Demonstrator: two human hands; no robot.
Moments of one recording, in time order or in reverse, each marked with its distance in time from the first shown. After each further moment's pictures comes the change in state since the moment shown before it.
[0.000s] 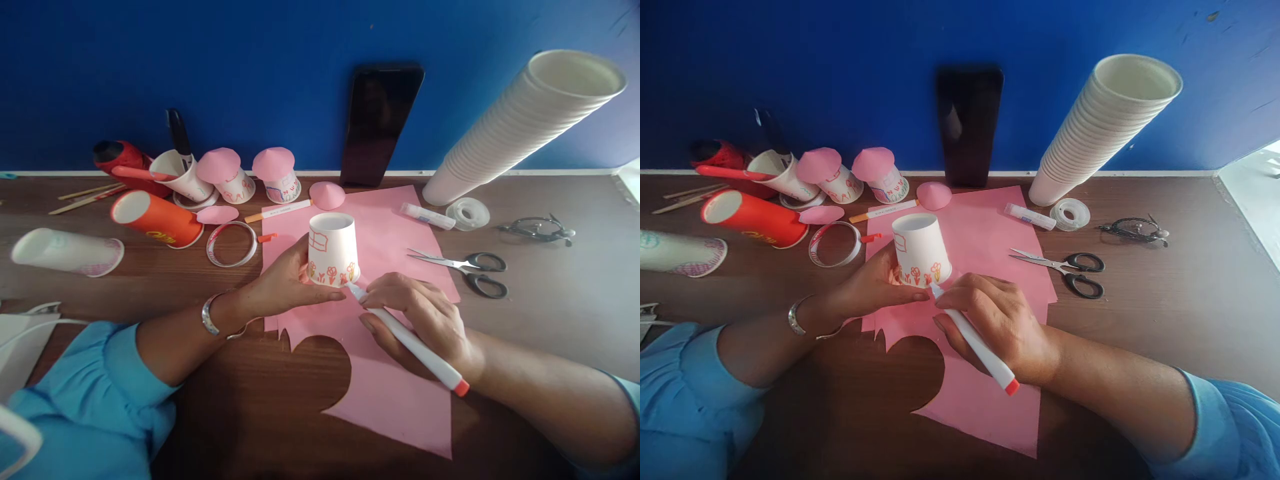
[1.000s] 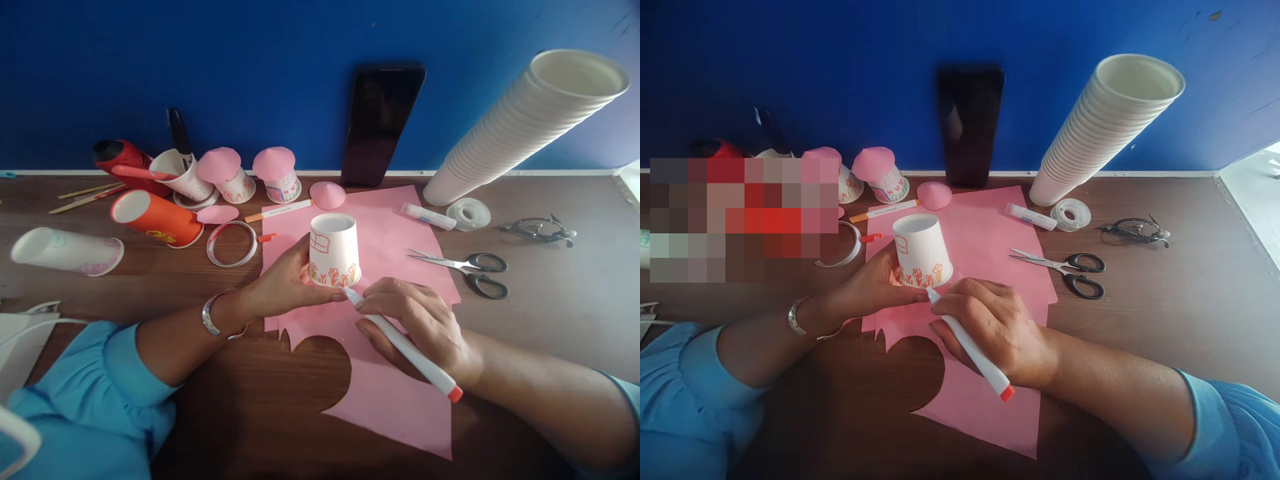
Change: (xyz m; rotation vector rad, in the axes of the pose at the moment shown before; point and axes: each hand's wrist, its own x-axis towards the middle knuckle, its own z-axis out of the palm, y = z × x) left_hand 0.001 -0.004 -0.003 0.085 0.002 0.031; right_hand -0.002 0.001 0.003 -0.014 -0.017 -0.053
